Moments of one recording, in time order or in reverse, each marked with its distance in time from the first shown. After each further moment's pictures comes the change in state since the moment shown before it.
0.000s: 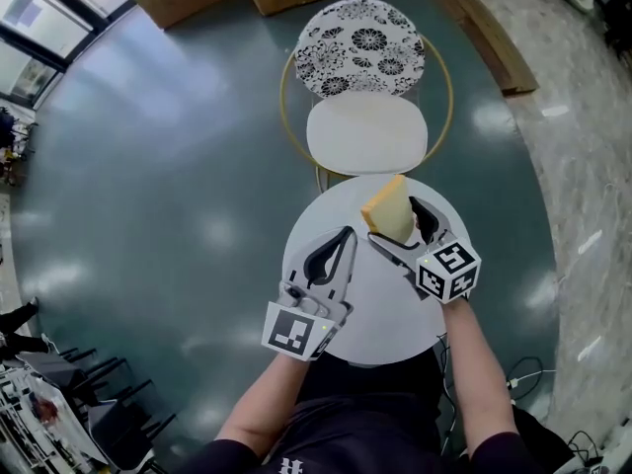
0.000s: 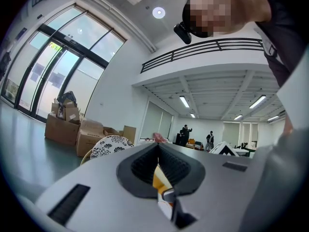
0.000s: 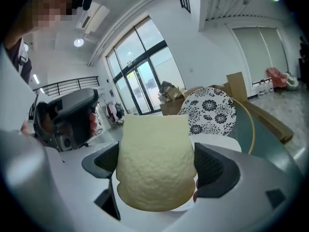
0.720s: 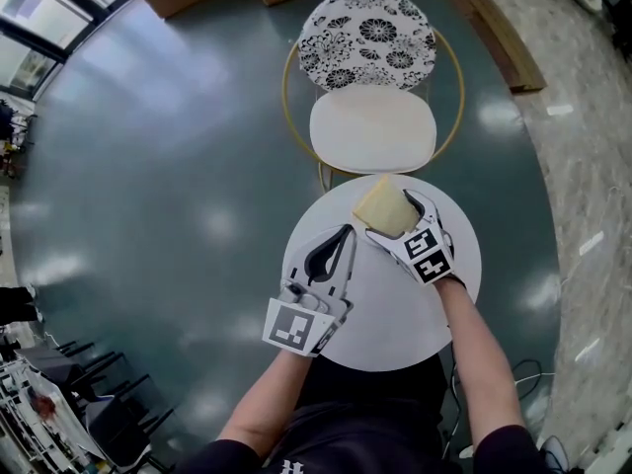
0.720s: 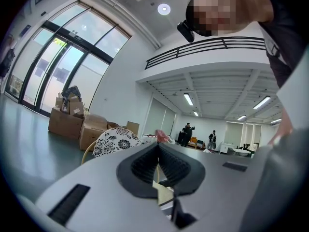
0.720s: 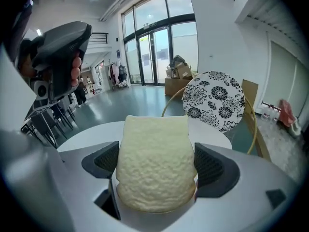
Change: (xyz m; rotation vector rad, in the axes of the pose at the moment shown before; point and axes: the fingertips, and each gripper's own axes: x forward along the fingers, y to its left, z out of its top) left arm 0.009 0.028 -0.040 -0.031 0.035 0.033; right arm 0.066 -0.041 -0.076 -0.306 0.348 -0.077
